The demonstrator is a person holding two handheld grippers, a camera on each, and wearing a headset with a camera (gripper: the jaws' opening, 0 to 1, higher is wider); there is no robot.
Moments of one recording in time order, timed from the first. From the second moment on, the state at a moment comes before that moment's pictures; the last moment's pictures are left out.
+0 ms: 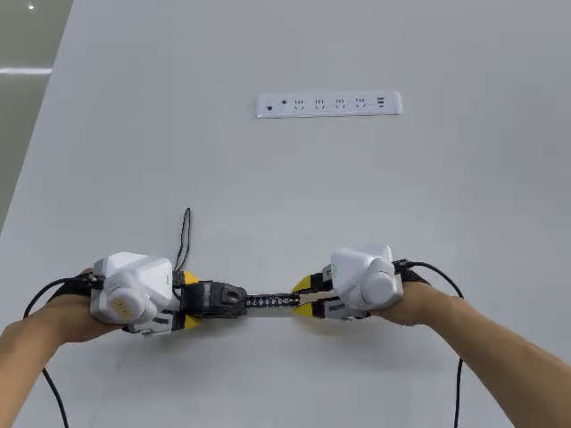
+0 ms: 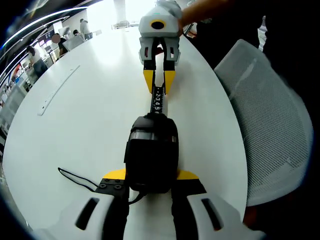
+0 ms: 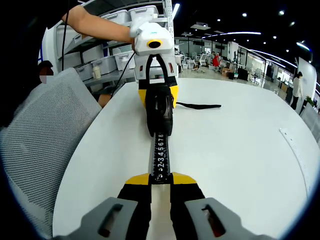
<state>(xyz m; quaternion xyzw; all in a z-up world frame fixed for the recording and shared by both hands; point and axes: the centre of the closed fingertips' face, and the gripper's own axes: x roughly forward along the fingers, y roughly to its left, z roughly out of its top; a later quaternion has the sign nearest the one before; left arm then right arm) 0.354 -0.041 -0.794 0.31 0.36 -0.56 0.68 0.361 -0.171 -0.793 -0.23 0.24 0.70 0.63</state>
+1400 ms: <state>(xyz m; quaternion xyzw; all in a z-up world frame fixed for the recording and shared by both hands) 0.354 -0.040 -0.792 0.31 0.37 -0.56 0.68 0.363 -0.188 -0.791 -0.24 0.25 0.69 0.63</state>
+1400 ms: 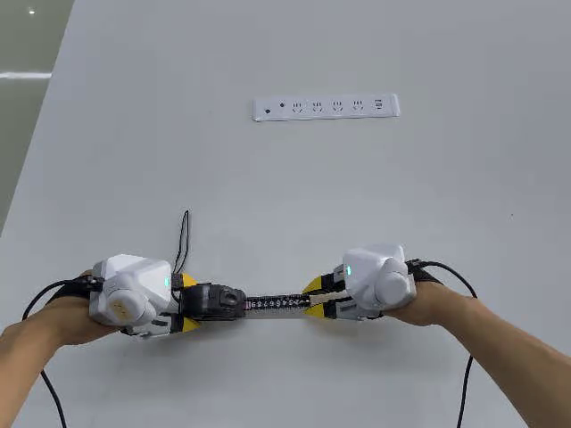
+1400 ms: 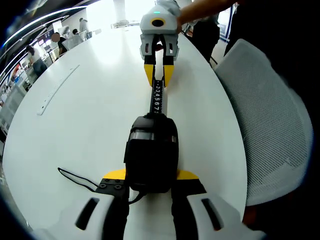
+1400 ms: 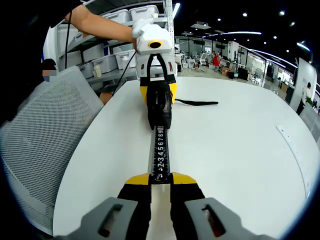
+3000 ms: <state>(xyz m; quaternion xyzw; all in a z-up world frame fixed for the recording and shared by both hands) 0.353 -0.039 -0.794 0.32 0.37 -0.56 0.67 0.365 -0.211 -0.790 -0.24 0.25 0.69 0.63</state>
